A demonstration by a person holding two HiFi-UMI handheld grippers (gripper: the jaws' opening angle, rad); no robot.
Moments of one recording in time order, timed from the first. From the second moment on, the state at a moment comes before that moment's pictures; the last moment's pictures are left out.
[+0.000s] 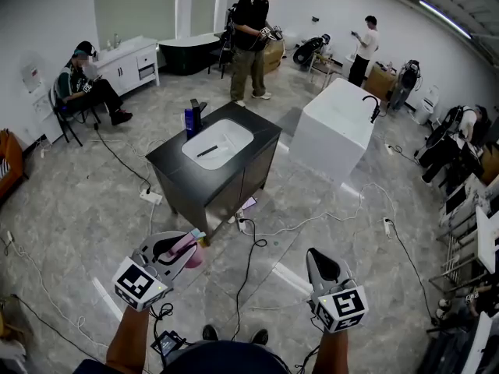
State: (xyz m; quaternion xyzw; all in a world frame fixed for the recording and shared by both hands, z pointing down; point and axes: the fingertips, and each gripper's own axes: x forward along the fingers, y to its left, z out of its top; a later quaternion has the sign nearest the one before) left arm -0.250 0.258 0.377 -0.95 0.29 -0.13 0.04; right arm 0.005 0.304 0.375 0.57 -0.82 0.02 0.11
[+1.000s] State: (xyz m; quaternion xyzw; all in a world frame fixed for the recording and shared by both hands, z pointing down) left arm -0.173 0.196 0.382 -0.94 0.31 -0.14 0.04; right arm 0.091 0.226 0.389 0.55 -0.83 0.03 0.09
